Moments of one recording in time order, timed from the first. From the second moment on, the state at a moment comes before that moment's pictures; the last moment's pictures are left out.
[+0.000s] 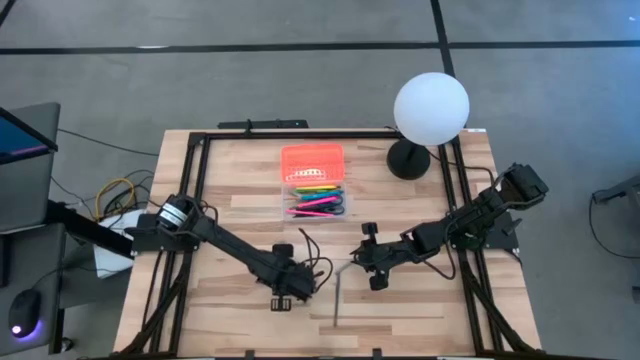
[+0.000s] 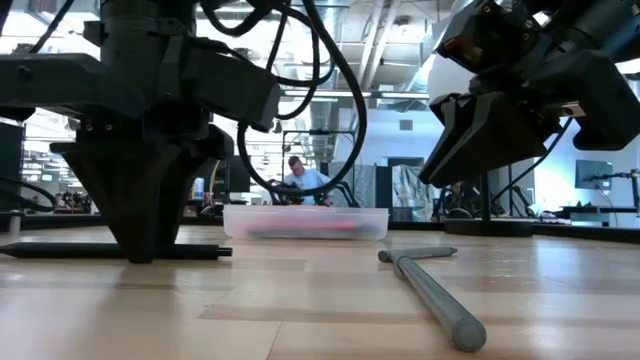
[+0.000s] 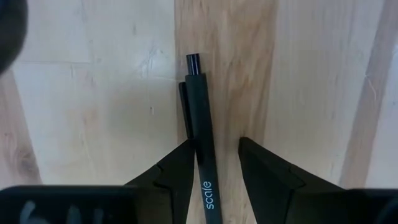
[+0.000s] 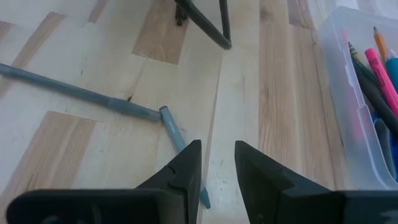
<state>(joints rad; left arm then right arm) -0.45 2.05 1.34 -0.87 -0.06 -0.46 0.42 1.57 0.70 0.08 0.31 0.00</state>
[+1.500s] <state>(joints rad) -0.44 2.05 1.35 -0.83 -0.07 -0.27 0.42 1.57 0.68 0.05 0.32 0.03</state>
